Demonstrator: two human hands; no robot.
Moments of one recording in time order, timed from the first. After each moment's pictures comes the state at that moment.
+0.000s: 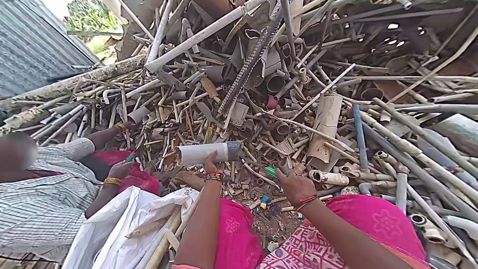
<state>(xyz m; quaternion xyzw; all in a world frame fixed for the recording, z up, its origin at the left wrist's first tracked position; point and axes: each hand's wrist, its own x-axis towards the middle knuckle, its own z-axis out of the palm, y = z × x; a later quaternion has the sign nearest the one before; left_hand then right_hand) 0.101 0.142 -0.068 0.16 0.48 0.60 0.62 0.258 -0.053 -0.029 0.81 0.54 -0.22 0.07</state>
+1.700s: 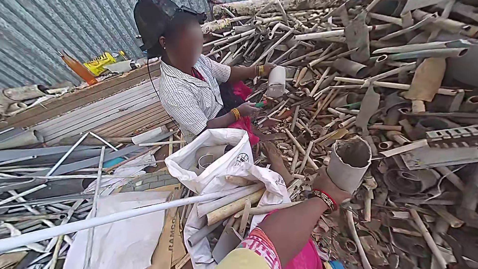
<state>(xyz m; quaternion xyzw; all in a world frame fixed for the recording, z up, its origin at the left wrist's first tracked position) 0.025 0.188 -0.097 0.53 0.67 0.27 0.45 0.148 0.083 -0.001 0.75 0.33 -0.34 -0.47</state>
